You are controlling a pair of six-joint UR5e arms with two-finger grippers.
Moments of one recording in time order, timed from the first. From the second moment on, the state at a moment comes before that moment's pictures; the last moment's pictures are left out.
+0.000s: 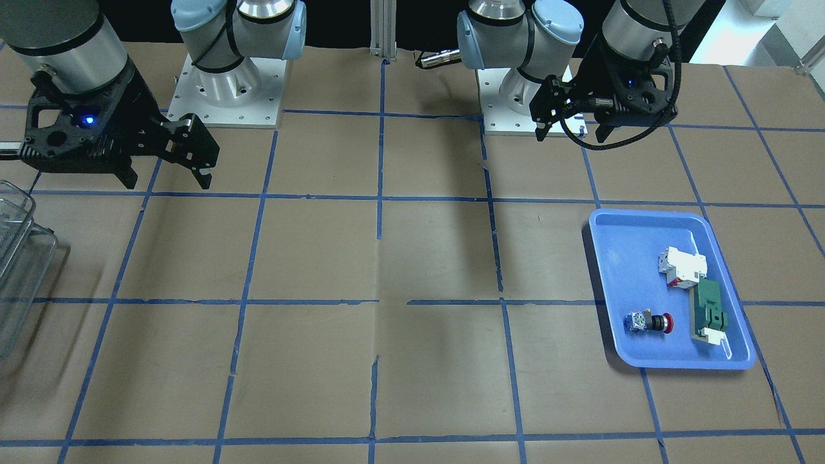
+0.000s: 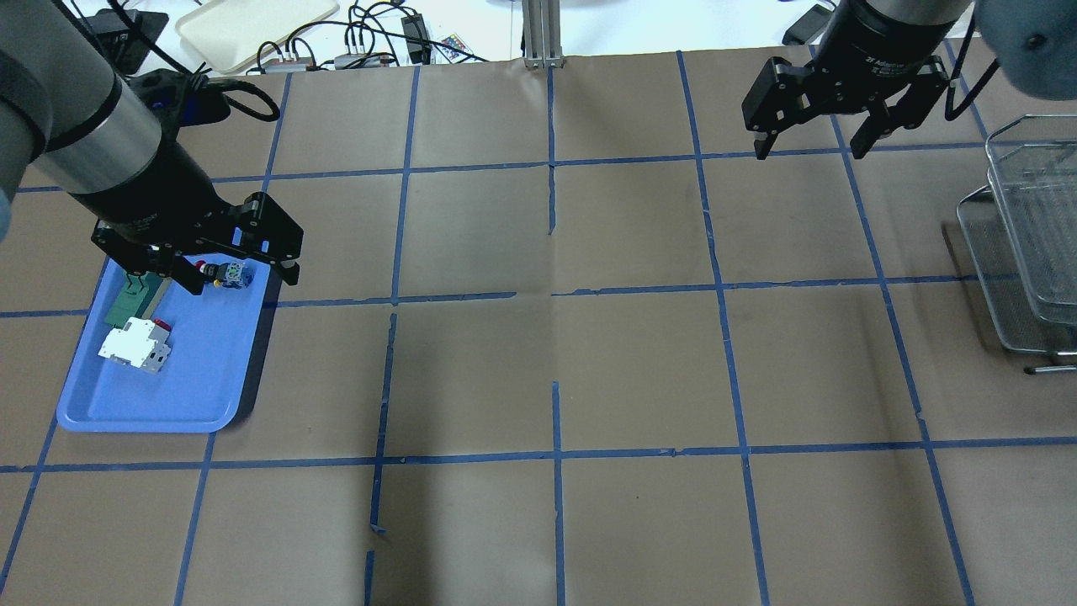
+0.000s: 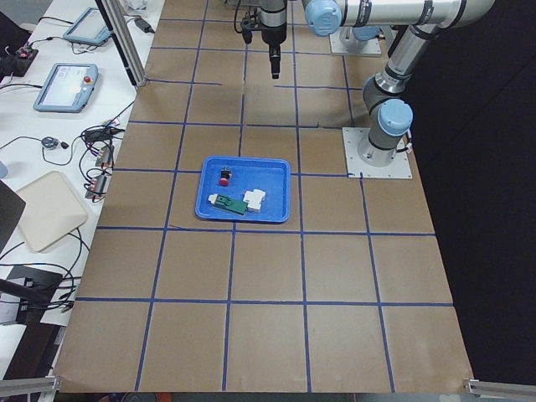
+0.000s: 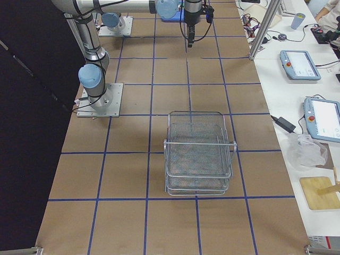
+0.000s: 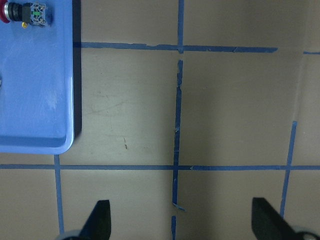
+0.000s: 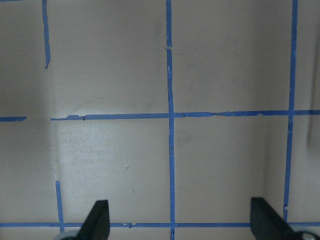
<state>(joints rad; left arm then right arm) -1.46 -1.42 -1.72 -1.64 1.53 0.07 1.52 -1.51 1.49 -1.57 -1.53 -0.03</state>
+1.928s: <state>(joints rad) -0.91 -1.81 -1.68 -1.37 1.26 -0.77 1.53 -1.56 1.50 -1.54 -1.58 -0.03</state>
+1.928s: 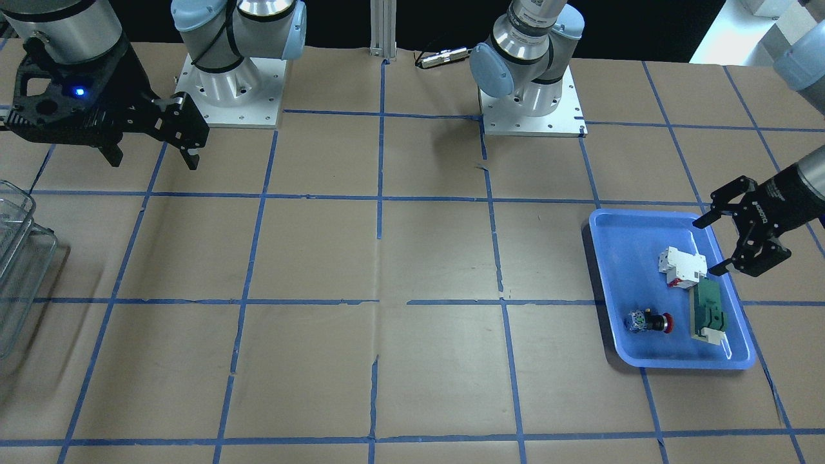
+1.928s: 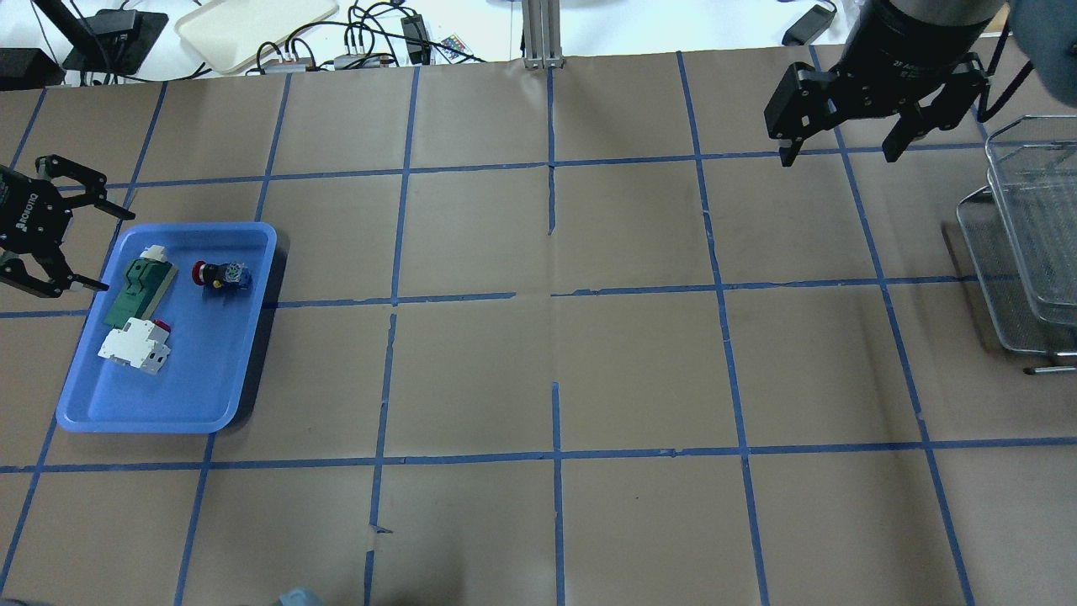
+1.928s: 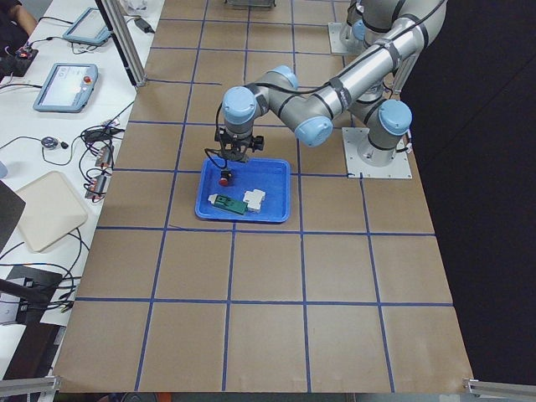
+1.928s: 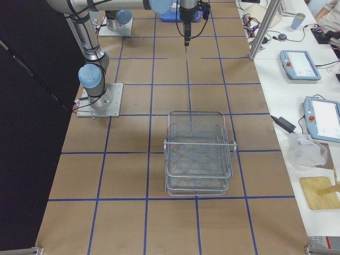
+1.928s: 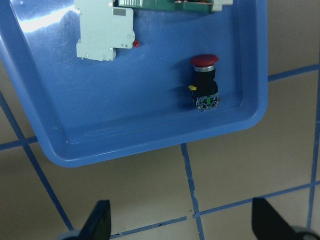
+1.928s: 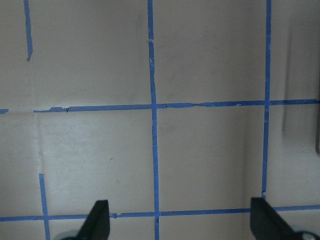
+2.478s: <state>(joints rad) -0.91 -1.99 -1.64 -1.29 1.22 -0.80 1.53 -1.56 1.50 -1.54 -1.58 -0.03</state>
